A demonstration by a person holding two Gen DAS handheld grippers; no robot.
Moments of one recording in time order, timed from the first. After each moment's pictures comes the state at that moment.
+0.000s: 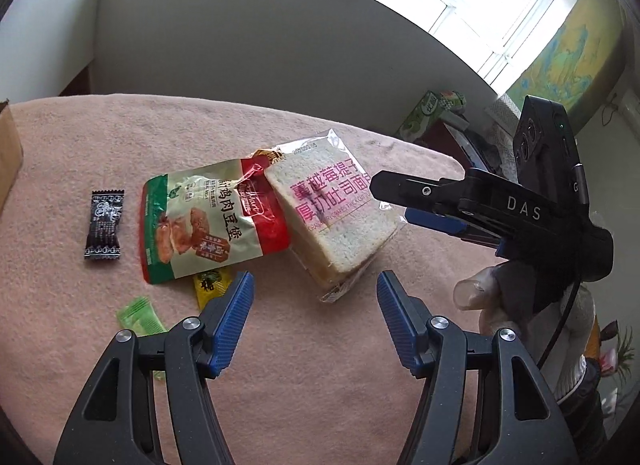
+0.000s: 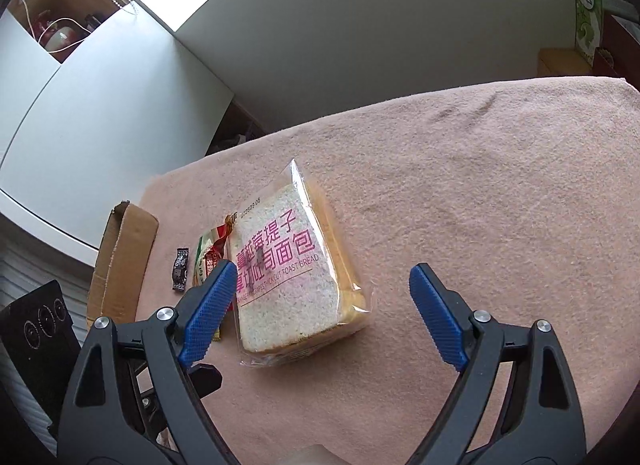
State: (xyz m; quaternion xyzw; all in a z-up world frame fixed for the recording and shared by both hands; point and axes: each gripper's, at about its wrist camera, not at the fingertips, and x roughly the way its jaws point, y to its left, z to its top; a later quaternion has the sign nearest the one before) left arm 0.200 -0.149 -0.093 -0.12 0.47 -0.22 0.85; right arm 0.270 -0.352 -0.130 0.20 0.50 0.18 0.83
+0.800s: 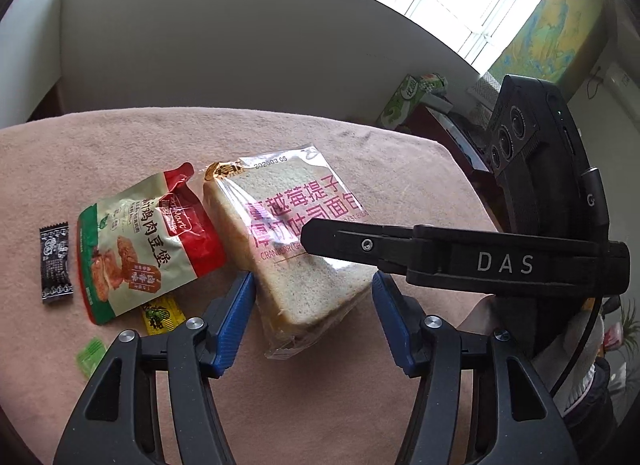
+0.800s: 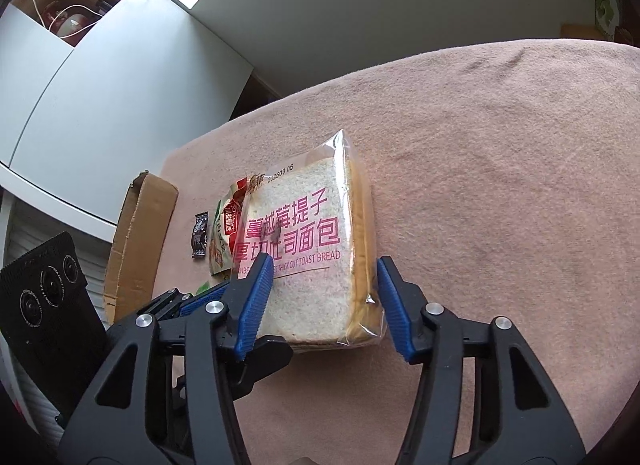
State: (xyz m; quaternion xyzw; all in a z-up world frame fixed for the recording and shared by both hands) left arm 0.210 -0.196 -0.099 -0.08 0.46 -0.27 0.84; right arm 0.248 -0.337 -0.142 0.21 0.52 0.22 0.80
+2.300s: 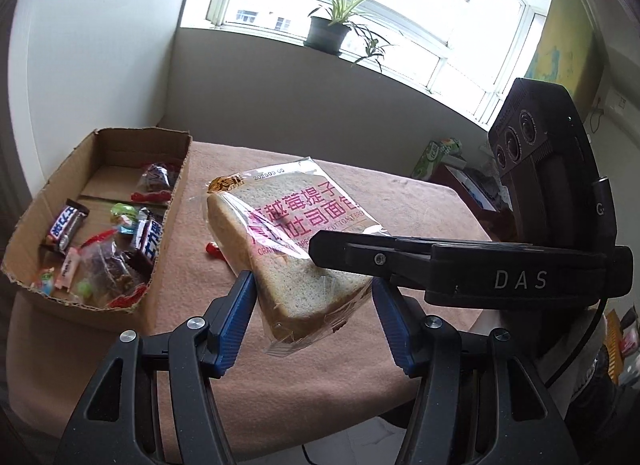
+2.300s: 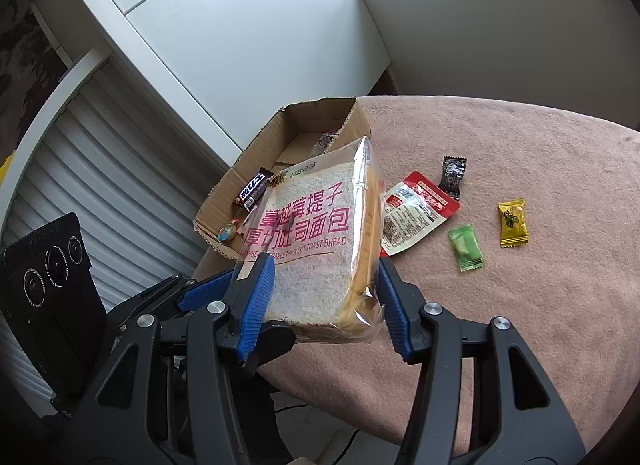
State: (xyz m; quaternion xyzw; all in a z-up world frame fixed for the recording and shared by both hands) left arm 0.074 -0.013 -0.035 -0.11 0.36 -0.19 0.91; right arm 0.126 -0.118 -0.051 0.09 0.45 0.33 0.82
